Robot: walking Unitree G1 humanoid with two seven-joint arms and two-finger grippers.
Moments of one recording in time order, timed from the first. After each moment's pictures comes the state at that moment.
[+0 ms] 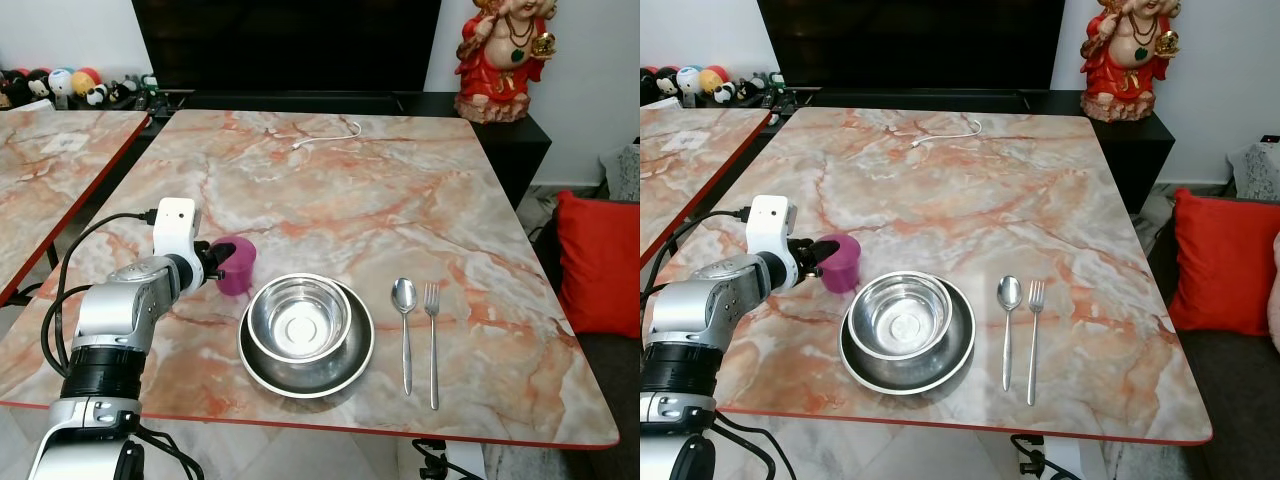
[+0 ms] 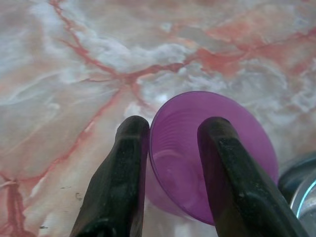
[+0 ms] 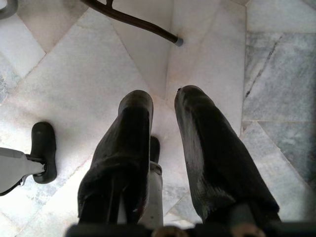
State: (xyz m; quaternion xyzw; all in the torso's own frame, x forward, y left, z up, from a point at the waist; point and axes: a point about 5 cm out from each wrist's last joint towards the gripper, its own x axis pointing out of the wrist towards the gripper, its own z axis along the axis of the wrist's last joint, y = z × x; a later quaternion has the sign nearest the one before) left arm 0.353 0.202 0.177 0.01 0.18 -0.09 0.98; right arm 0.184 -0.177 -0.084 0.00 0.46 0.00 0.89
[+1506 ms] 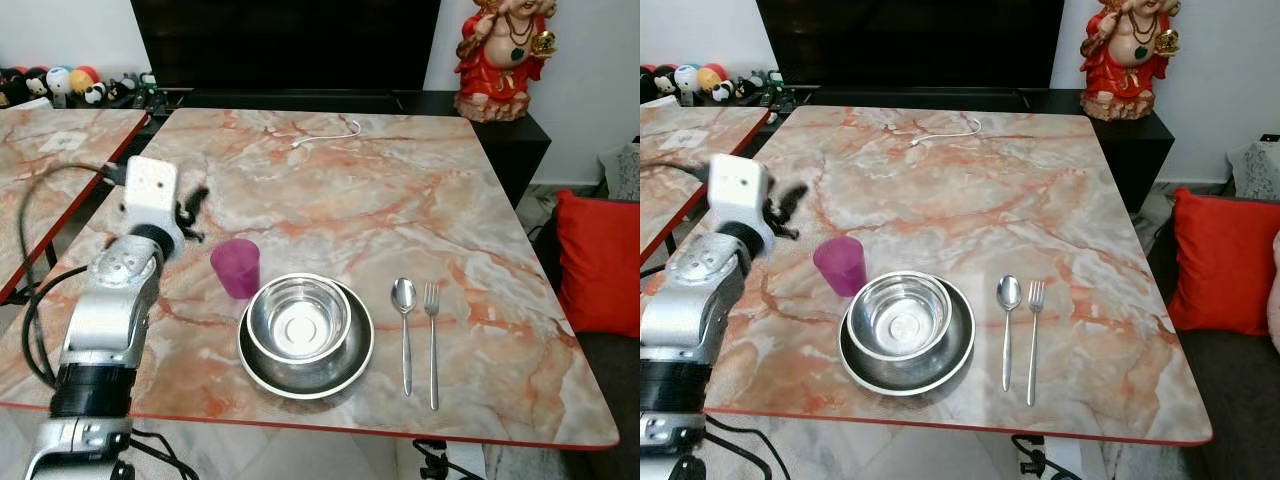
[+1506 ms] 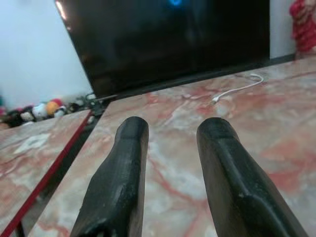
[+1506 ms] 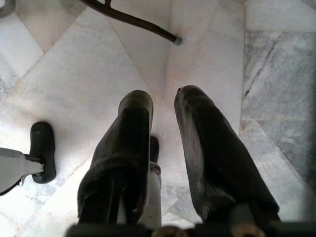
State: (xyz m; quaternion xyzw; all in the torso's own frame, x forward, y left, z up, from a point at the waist) left arm 0.325 0.212 0.222 0.14 -0.11 0.01 0.99; right arm 0.184 -0.179 -0.084 0.00 0.46 0.00 0.89
